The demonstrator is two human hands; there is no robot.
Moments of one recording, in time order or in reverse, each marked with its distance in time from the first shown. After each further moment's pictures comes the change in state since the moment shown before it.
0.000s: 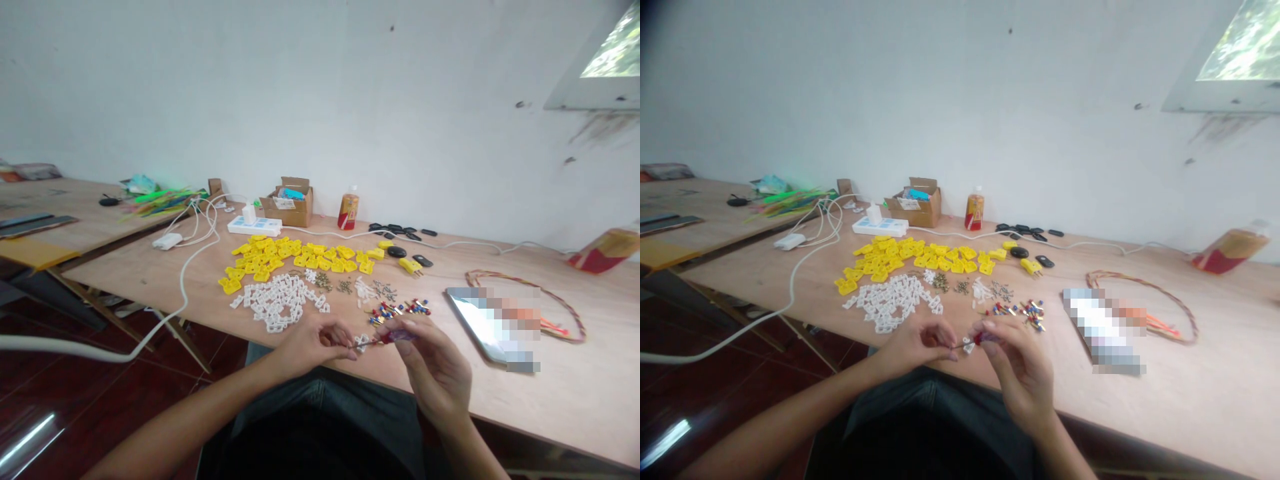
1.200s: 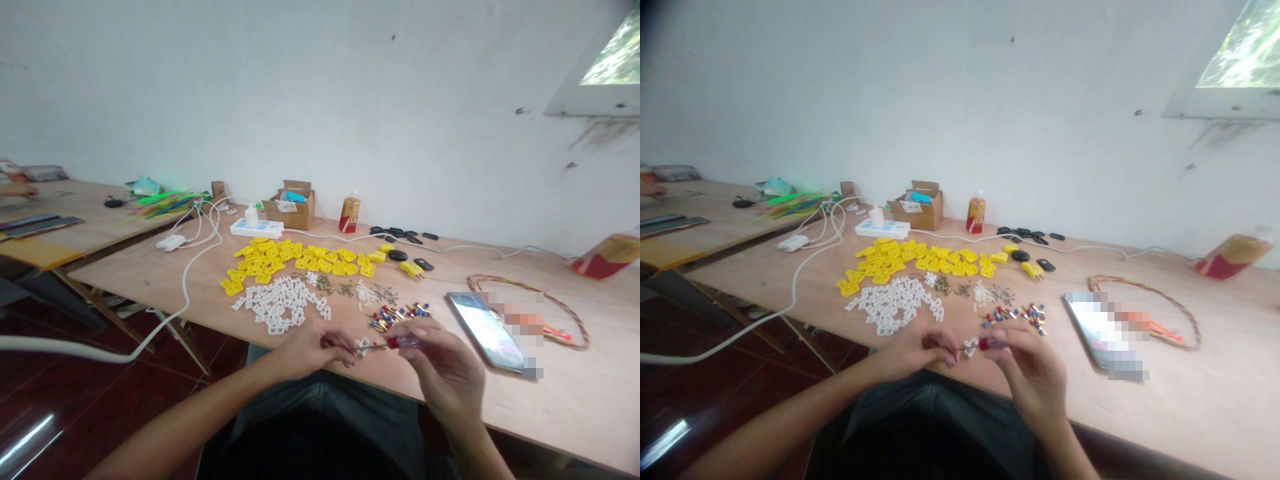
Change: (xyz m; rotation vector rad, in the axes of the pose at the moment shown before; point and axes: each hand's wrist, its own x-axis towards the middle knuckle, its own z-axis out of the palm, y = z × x) left_hand -0.001 -0.001 -0.003 0.034 -0.080 -0.004; right_hand 0.007 -0.001 -0.010 0.013 0.054 0.003
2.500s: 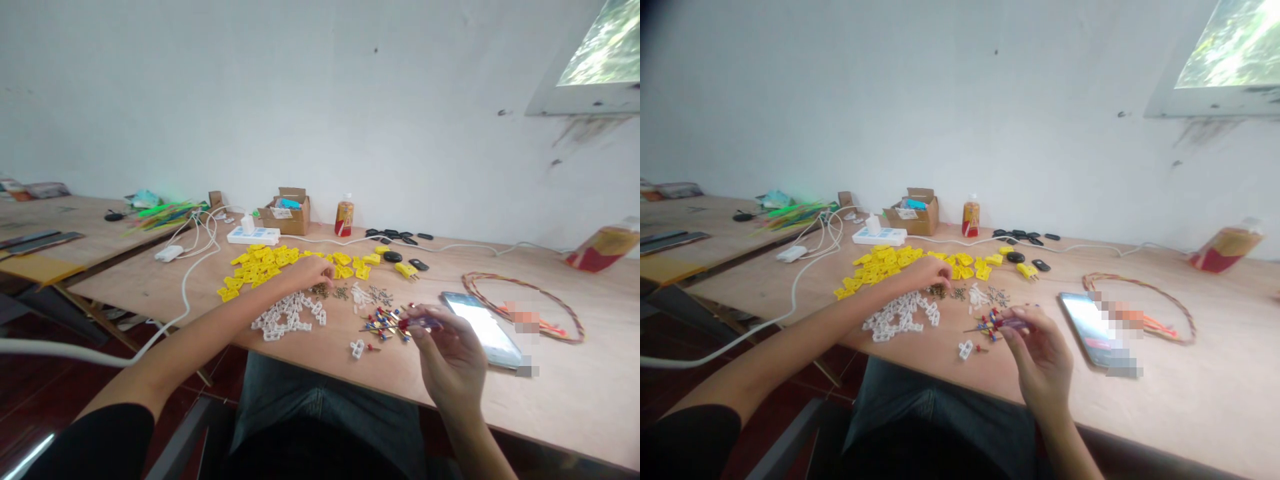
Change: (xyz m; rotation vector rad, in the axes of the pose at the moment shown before) left_hand 0.142 0.017 -0.112 1.154 -0.001 0.185; right_hand 0.006 0.014 -0.010 0.032 0.206 -0.016
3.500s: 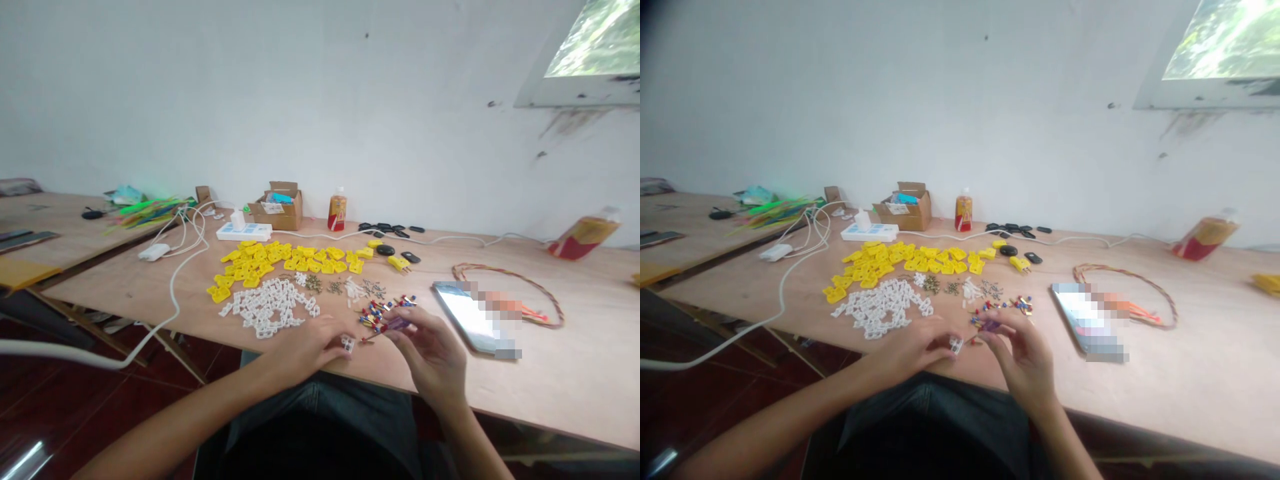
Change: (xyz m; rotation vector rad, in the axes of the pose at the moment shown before) left_hand -0.118 0.127 0.033 -0.407 -0.019 0.076; right_hand -0.010 0.001 -0.002 -0.051 -0.140 0.044
